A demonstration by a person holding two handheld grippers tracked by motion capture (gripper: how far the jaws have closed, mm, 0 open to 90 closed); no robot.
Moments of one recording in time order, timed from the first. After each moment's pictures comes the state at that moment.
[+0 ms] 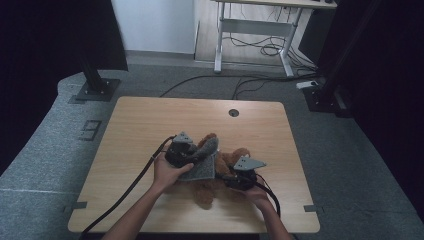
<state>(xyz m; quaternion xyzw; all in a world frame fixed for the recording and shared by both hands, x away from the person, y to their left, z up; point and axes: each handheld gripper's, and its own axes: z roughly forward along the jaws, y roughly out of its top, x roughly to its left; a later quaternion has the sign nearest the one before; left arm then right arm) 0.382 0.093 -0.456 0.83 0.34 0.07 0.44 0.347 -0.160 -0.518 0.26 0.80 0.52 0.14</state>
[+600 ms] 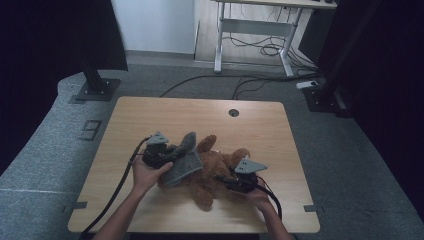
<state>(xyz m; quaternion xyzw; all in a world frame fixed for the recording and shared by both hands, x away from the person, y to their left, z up) 0.372 0.170 -0.448 0.79 0.39 0.11 0.46 0.342 -0.164 -0.521 0.25 0.80 0.53 0.14</state>
